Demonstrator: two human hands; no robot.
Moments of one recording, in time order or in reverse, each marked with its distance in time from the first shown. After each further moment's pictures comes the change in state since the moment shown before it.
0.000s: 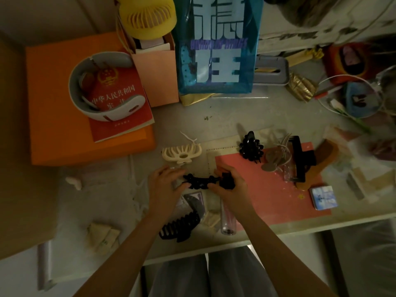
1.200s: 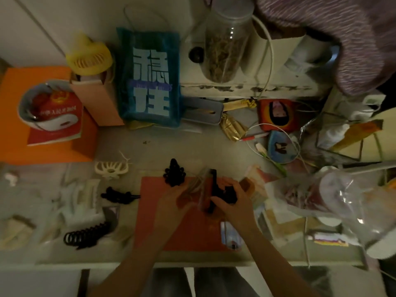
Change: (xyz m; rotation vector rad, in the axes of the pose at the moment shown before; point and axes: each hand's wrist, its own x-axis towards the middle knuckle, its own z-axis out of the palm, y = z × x) left_hand -0.005 0.193 0.173 -0.267 0.027 -0.035; right_hand 0.032 -0.023 -0.259 -0.188 -0.084 -0.204
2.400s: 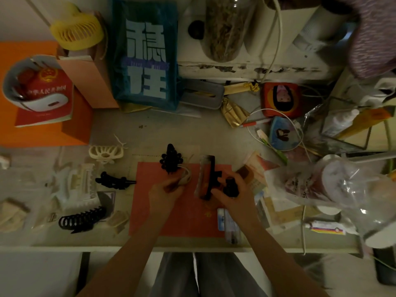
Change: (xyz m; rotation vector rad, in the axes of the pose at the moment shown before) left_hand -0.009 -0.020 0.010 -0.111 0.102 -0.360; right_hand -0.011 0.008 -0.008 0.099 -0.029 0.076
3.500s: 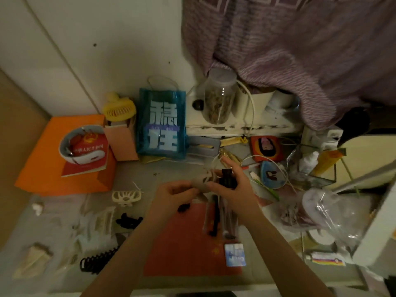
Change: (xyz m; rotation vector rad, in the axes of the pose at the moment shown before) left_hand -0.048 0.157 -0.087 -0.283 -0.374 0.334; right_hand -0.004 -0.146 -0.001 0.101 -0.007 -0.340
